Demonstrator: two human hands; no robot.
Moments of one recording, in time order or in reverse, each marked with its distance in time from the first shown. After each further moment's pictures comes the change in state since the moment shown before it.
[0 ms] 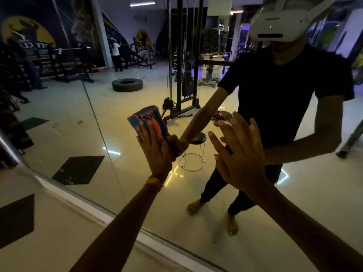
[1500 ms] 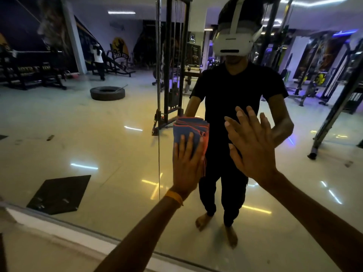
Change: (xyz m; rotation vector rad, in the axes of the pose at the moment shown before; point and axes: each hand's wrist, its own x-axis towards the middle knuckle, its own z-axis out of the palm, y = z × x) left_hand 0.104 -0.131 -0.097 0.112 -0.232 0.526; right_hand 0.166 -0.151 0.084 -0.027 -0.087 0.120
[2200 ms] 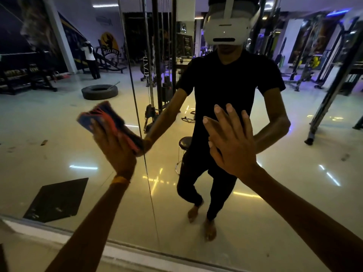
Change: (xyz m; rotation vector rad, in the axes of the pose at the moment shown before) left_hand 0.048 -0.129 -0.052 -0.043 0.339 -0.417; right_hand 0.007 -0.005 0.028 -0.084 0.106 -0.006
